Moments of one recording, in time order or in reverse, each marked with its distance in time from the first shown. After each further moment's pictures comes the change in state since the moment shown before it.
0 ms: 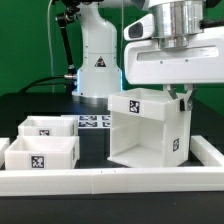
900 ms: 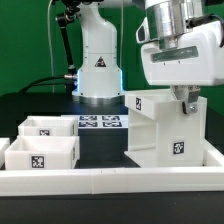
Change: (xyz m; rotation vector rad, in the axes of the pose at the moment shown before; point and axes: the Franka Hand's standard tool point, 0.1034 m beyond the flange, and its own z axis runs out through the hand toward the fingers) arm 0.018 -0.025 0.001 0.067 -0.044 0.566
